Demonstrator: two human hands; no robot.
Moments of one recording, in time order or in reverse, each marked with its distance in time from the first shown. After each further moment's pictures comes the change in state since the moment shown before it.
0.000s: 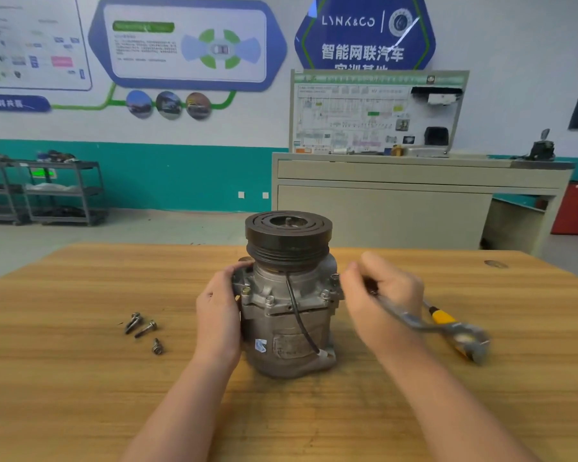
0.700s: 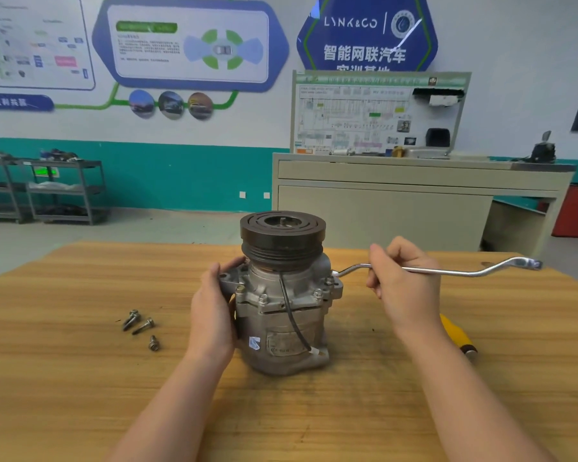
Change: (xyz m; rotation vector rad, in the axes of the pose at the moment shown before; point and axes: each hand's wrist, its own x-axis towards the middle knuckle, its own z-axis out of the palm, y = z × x) left_hand 0.005 -0.004 -0.003 -0.091 -0.008 -0.104; right_hand 0.013 0.034 -0.018 0.324 0.090 0.505
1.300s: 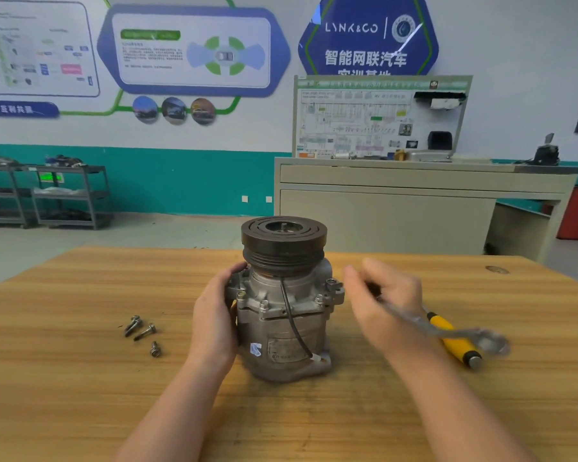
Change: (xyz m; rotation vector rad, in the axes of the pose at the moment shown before) left_hand 0.000 0.001 -0.002 0.016 -0.059 0.057; right_hand -0.018 -0.008 0.016 -0.187 -0.138 -0.467
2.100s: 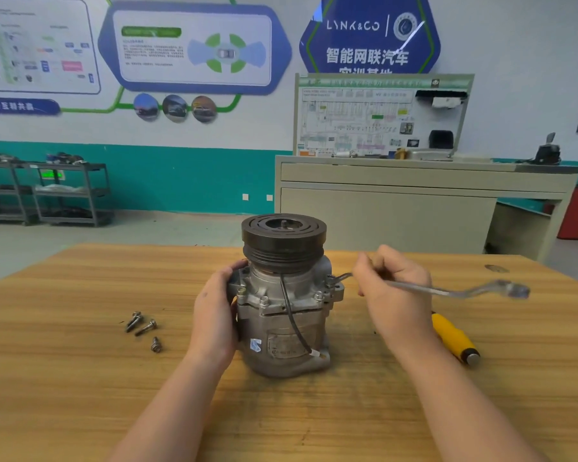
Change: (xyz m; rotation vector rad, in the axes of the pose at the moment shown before) left_hand -0.002 0.002 0.002 0.013 0.005 -0.035; right_hand 0.002 0.006 -0.009 0.018 0.073 0.221
